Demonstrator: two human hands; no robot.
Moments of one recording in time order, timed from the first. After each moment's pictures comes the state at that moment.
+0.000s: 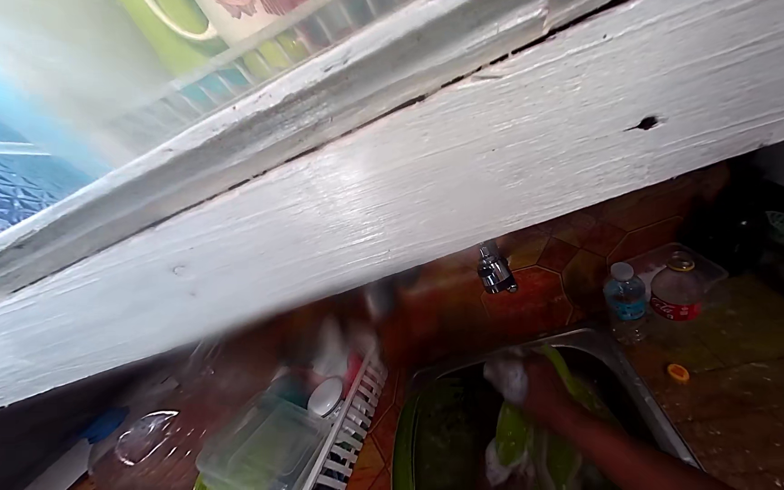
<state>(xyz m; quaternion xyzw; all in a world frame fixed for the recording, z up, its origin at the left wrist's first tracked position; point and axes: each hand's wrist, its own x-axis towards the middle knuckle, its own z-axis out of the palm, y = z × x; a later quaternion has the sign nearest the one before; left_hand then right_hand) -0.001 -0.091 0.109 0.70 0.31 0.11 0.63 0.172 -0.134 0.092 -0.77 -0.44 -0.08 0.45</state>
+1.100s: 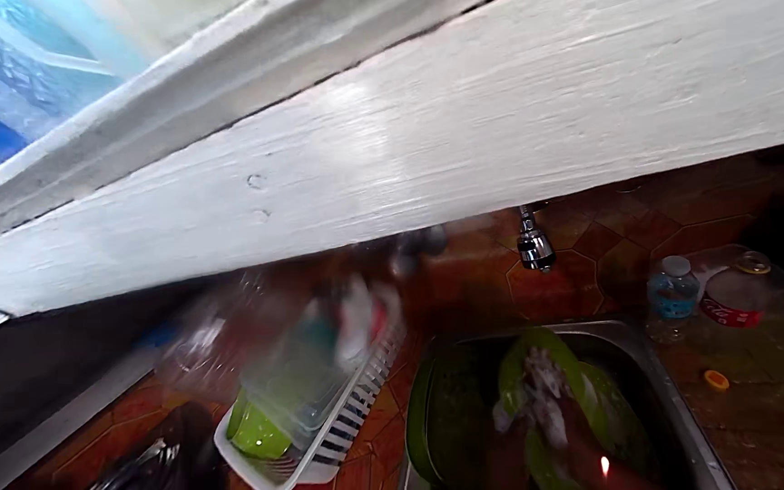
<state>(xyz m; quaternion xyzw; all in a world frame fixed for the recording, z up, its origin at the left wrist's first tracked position) 0.016 -0.100 0.089 0.54 0.42 0.23 0.69 0.113 -0.170 0.030 -0.74 -0.43 0.09 0.50</state>
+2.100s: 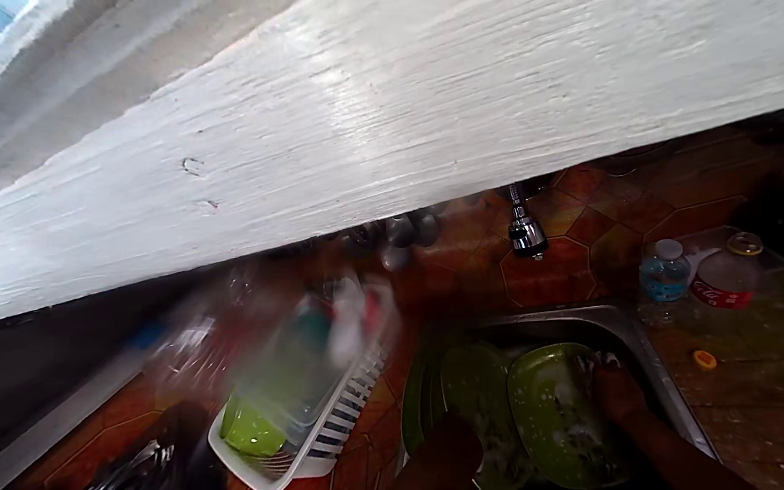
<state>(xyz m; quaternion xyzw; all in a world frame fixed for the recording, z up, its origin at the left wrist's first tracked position) -0.018 -0.016 0.125 0.89 0.02 -0.45 -0.02 0.209 -0.188 -0.035 -0.93 -0.25 0.23 0.12</state>
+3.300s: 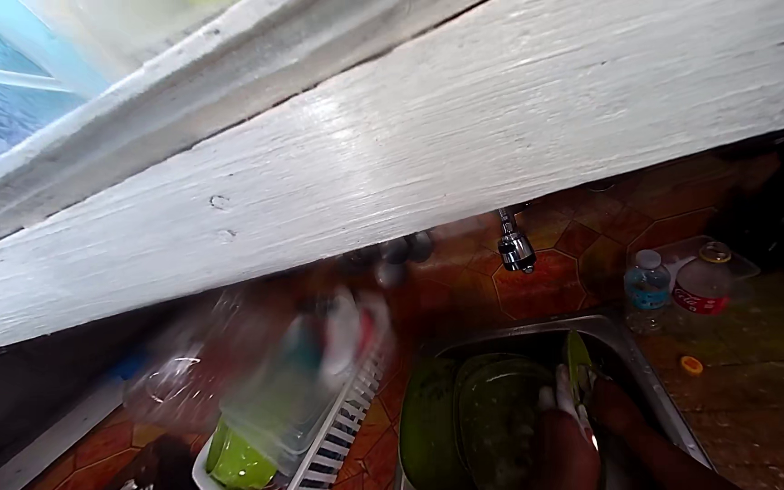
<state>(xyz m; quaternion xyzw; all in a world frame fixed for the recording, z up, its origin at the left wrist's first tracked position) 0.079 -0.141 0.094 0.91 0.29 -0.08 0.28 0.209 -0.192 -0.030 -0.91 -0.14 0.35 0.19</state>
